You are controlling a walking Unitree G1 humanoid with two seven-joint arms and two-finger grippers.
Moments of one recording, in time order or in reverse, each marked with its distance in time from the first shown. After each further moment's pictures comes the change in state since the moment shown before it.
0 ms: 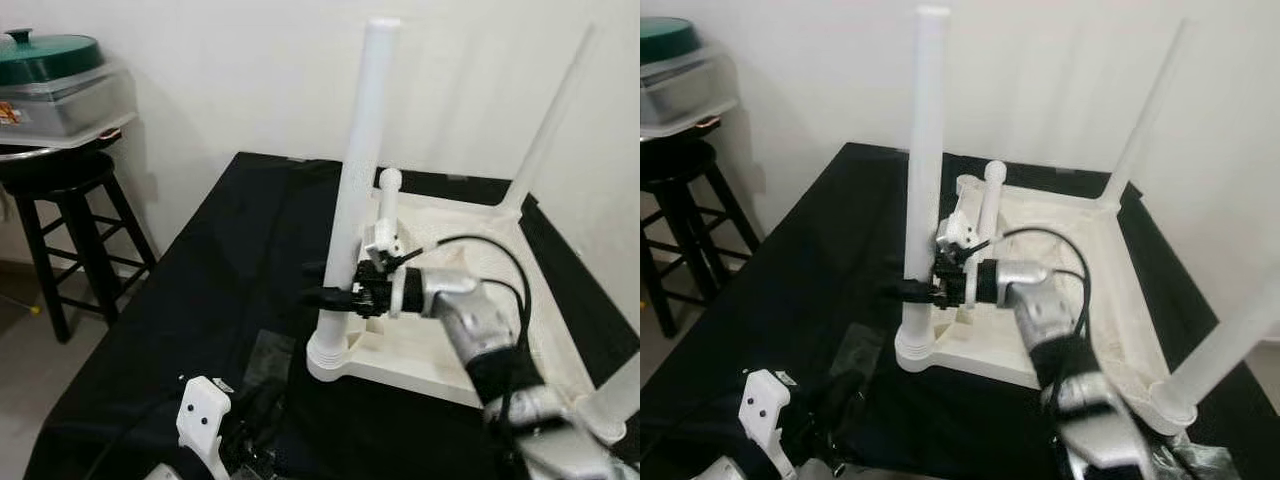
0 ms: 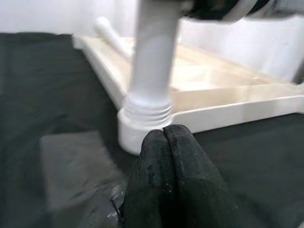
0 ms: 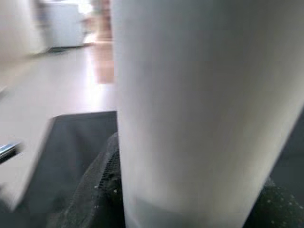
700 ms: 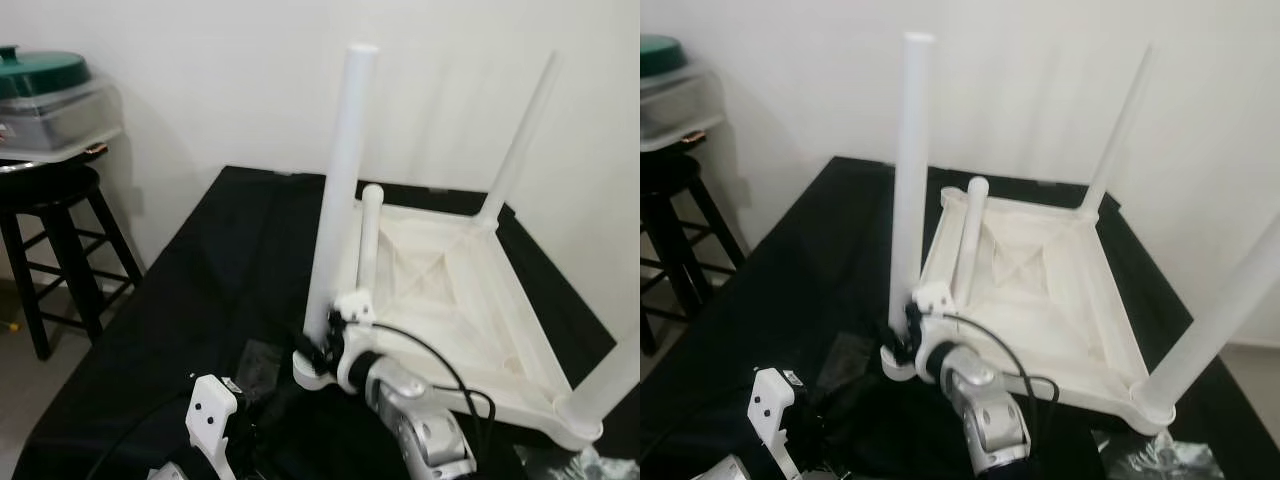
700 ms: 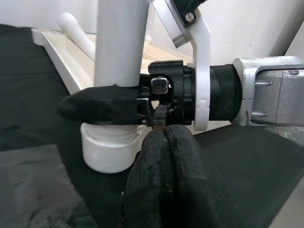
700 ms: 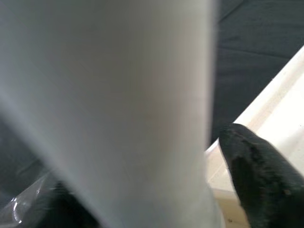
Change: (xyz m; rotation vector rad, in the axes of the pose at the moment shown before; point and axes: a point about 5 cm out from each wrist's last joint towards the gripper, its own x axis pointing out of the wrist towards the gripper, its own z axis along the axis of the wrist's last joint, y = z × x) left arm 0.005 -0.008 0.005 -0.059 -0.016 -0.081; right arm 0.000 0.047 -0.058 0.203 0.144 -0.457
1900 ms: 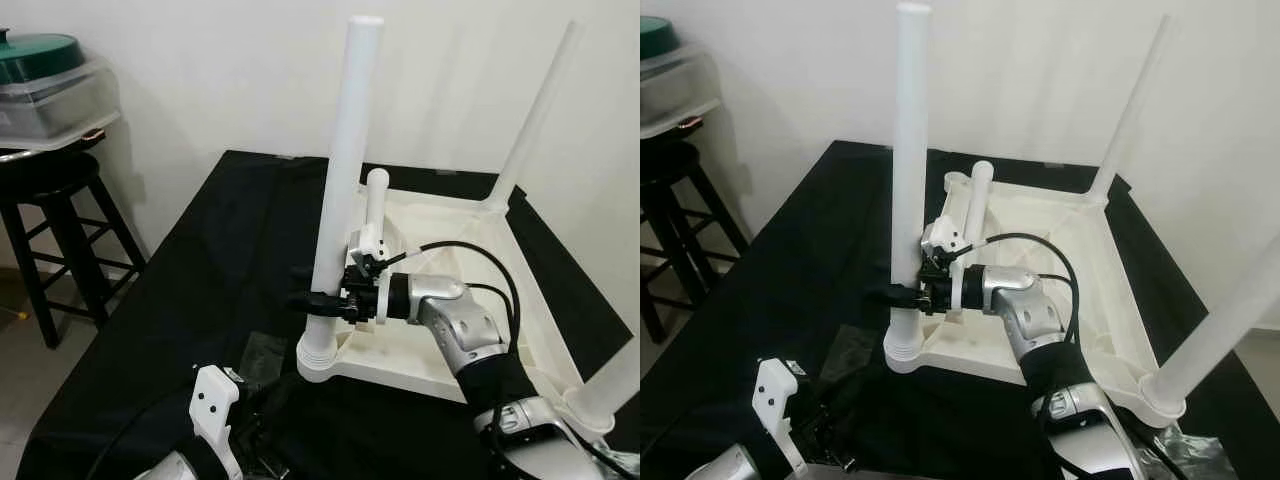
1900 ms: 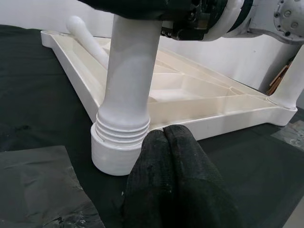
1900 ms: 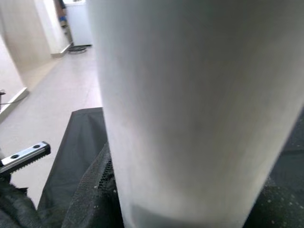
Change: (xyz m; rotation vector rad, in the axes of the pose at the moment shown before) left arm 0.005 0.006 0.003 -0.008 -0.015 0.008; right arm 0.007 -0.031 0.080 -0.248 -0.115 0.615
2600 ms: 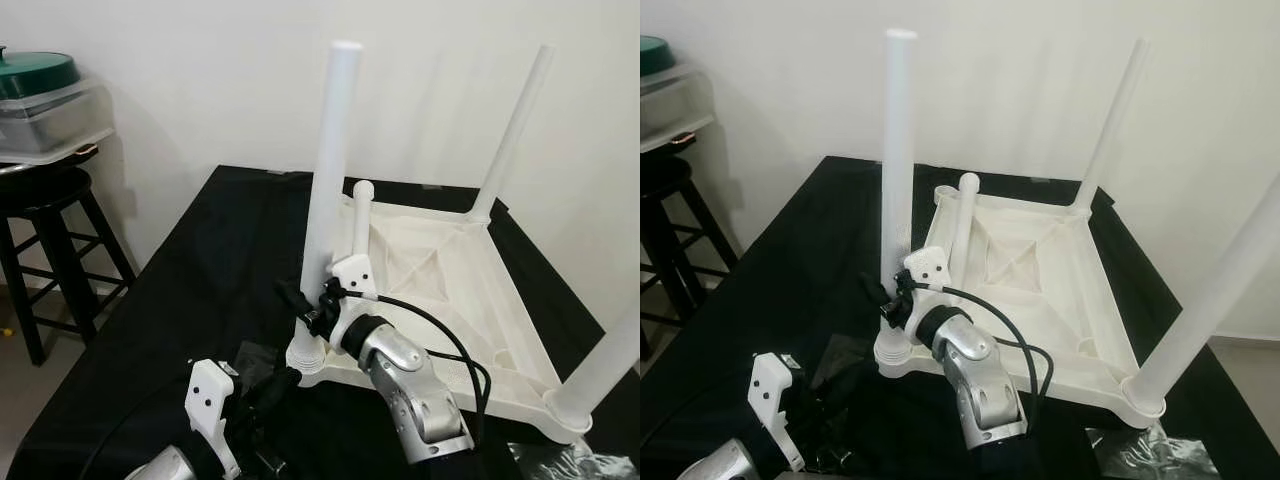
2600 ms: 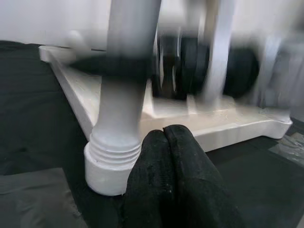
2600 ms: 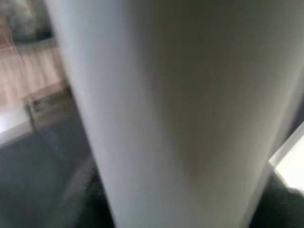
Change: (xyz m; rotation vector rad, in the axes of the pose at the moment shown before) left arm 0.001 0.004 0.002 -0.015 -0.012 0.008; right arm 0.022 0.051 -0.052 0.214 0.052 -0.528
